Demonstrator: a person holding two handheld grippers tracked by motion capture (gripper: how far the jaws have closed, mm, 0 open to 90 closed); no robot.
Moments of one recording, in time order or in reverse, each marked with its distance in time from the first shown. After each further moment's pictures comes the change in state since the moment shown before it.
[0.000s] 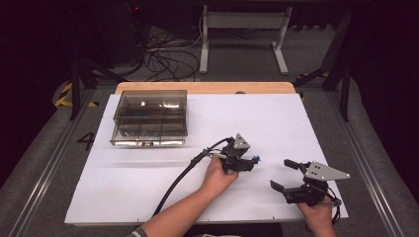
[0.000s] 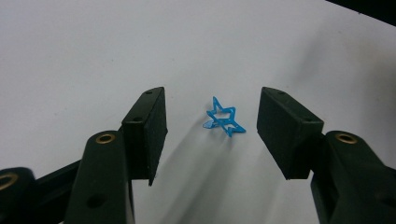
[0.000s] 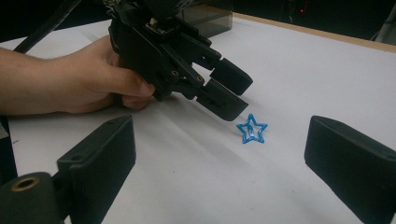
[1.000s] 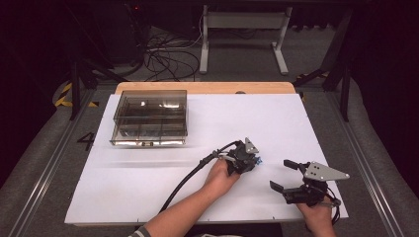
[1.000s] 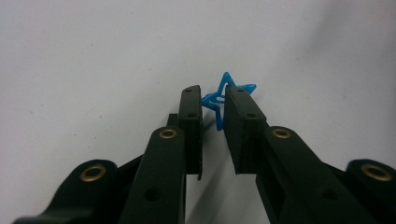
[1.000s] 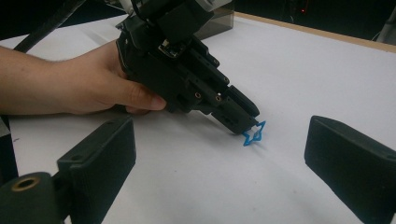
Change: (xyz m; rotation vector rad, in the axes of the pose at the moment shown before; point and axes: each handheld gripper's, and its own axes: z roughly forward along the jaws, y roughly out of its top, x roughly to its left) left arm -0.015 0.003 0.016 0.113 0.061 0.077; right arm 0.001 0.000 0.001 0.004 0.003 -0.005
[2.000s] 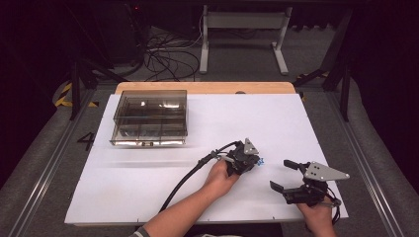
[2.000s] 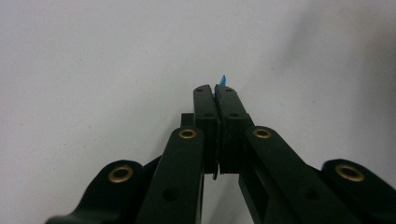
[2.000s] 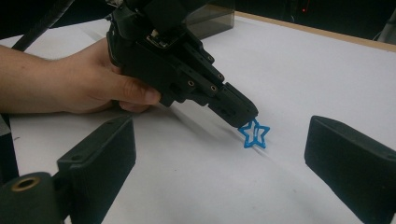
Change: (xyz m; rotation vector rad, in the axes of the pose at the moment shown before) left arm -0.003 0.000 -0.009 -0.042 -0.051 0.023; right arm -0.001 0.000 0.000 -0.002 0.004 -0.002
